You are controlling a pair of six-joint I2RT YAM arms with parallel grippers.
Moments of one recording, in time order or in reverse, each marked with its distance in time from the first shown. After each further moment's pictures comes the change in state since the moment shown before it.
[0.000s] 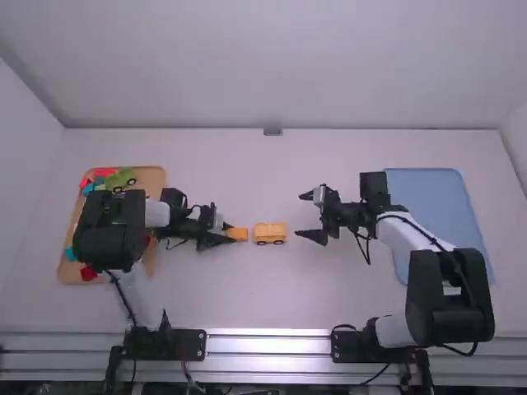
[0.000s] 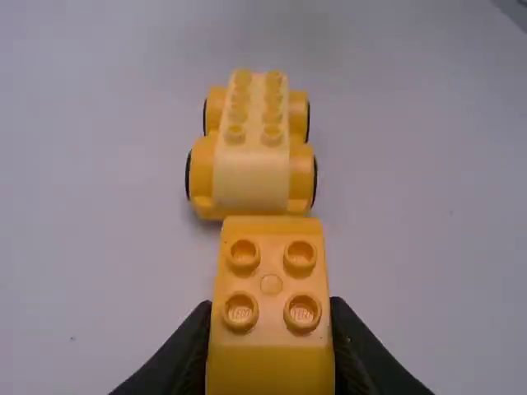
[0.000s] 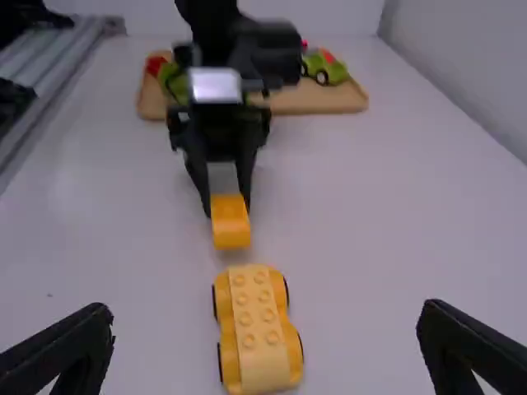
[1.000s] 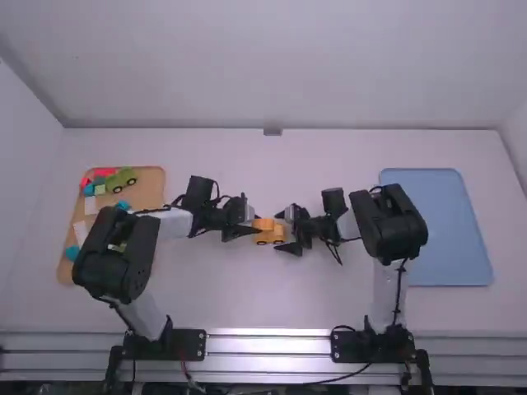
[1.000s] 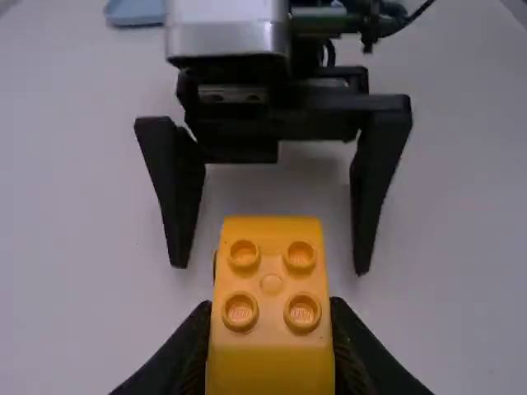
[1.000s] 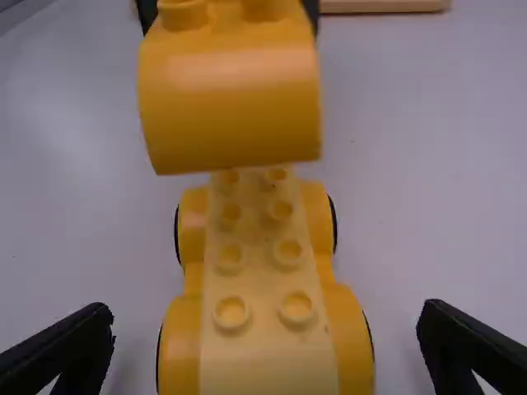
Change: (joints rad) left arm -0.270 -0.186 -0.058 0.391 -0.146 -0.480; right arm 0.177 0.591 0.017 0.620 0.027 0.111
